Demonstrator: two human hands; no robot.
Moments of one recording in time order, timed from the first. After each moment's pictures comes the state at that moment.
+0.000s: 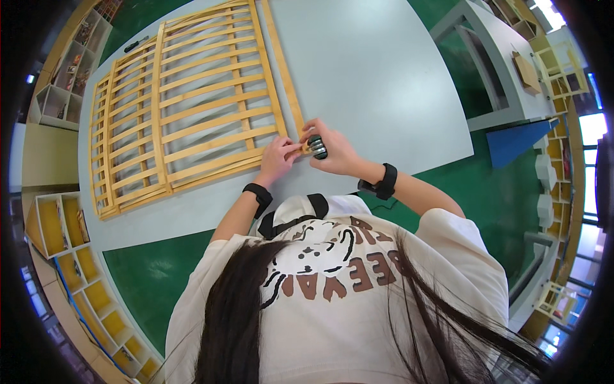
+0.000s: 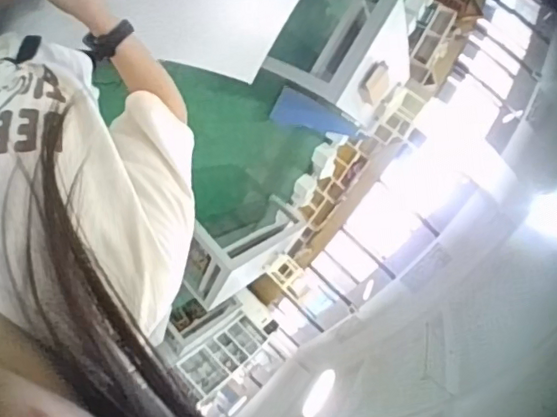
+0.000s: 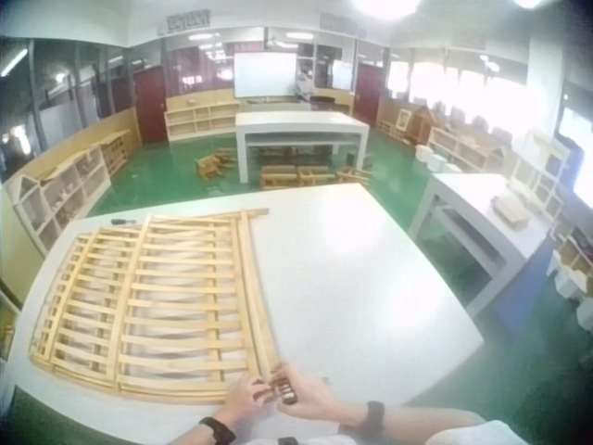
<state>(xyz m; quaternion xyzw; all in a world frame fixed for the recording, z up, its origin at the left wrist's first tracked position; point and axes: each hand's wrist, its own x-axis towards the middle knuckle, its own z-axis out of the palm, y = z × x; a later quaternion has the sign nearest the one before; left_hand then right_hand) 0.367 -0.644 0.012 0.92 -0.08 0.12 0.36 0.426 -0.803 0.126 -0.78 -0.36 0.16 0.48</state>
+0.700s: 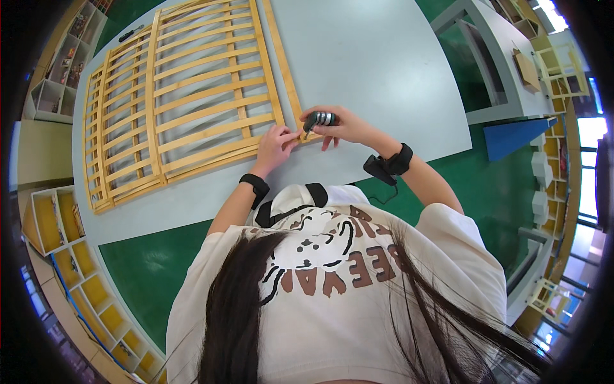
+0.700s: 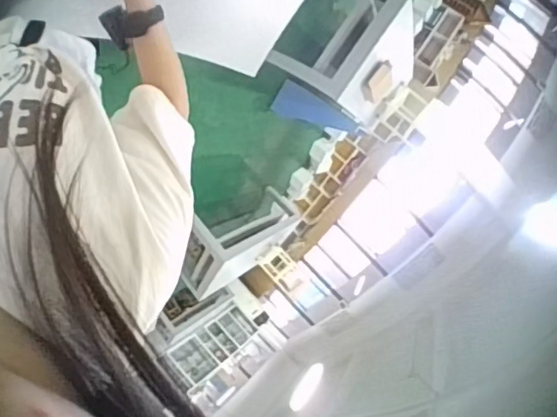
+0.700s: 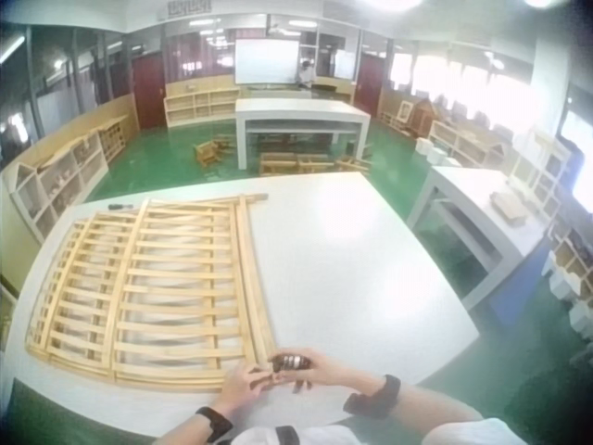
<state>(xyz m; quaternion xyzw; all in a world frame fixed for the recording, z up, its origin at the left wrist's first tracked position) 0.366 -0.644 0.016 0.93 -0.08 0.12 0.35 0.457 -0.814 0.149 -0.68 -0.27 0.46 0.51</state>
